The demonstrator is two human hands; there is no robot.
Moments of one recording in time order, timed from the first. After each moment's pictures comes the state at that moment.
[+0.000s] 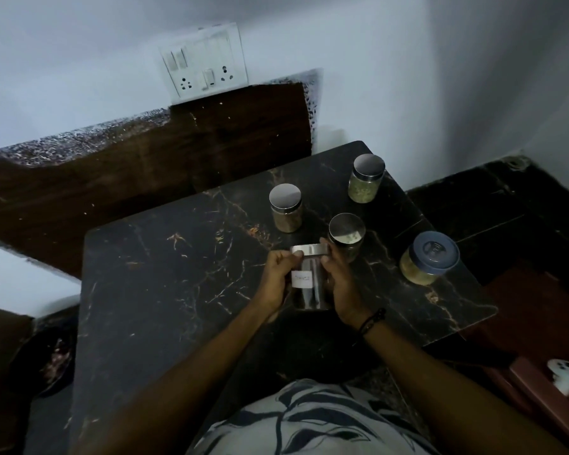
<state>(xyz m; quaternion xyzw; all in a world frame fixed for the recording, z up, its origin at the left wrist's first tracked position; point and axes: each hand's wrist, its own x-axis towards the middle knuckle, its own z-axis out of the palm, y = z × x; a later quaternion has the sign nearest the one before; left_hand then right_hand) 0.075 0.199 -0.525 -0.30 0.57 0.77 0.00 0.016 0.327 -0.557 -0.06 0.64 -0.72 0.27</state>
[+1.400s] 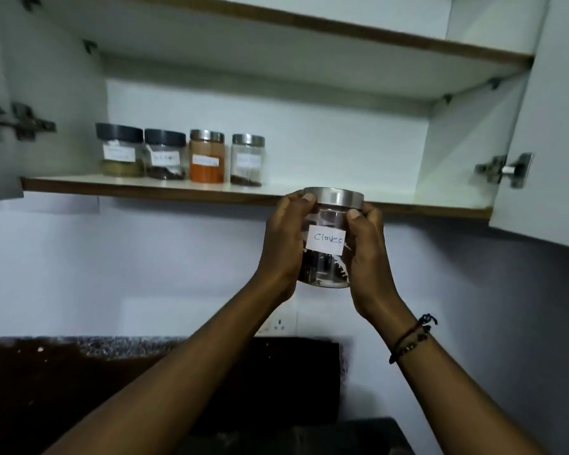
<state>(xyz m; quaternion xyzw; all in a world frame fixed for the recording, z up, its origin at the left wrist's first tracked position) -0.016 0.099 -0.086 0.03 0.60 0.67 -0.43 -0.088 0.191 -0.101 -0.43 0.49 -0.75 0.02</state>
